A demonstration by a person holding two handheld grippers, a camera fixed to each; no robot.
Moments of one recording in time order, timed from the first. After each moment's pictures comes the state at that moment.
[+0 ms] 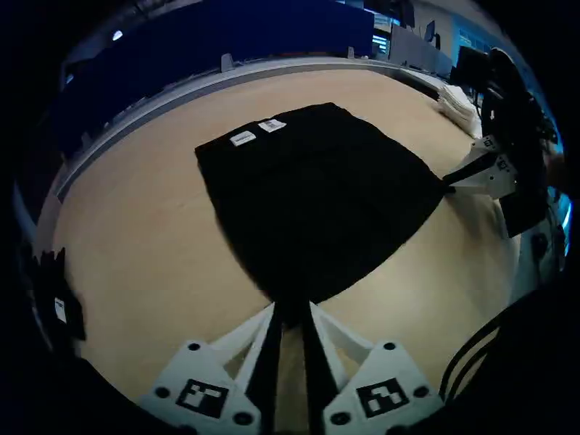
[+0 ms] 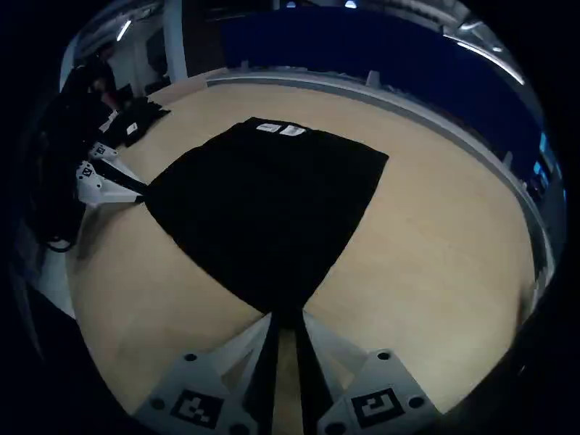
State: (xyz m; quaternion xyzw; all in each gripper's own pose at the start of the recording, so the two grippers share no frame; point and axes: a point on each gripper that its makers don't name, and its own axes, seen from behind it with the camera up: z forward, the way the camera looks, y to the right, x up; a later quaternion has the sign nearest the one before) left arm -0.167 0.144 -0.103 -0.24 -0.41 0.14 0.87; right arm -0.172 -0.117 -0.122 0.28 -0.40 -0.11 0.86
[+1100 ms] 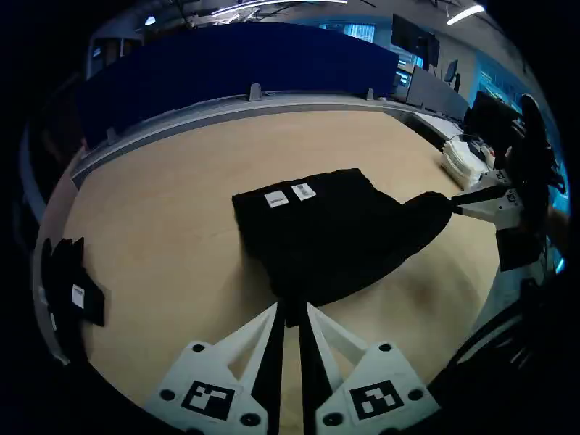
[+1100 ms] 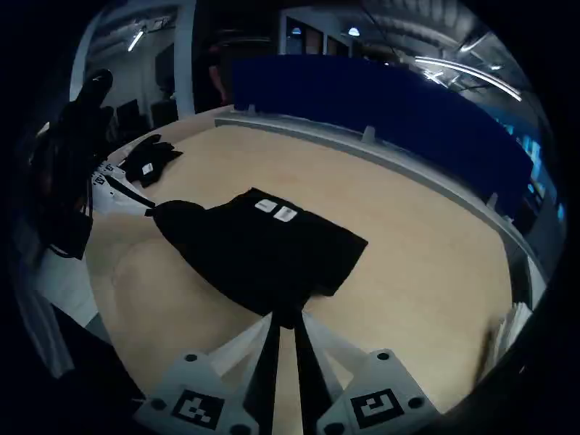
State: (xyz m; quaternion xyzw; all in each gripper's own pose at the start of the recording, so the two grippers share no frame) left arm -0.062 0.137 -0.111 -0.22 -0.40 0.06 0.89; right arm -0.051 -0.126 -0.111 0.29 -0.33 -0.12 0.89
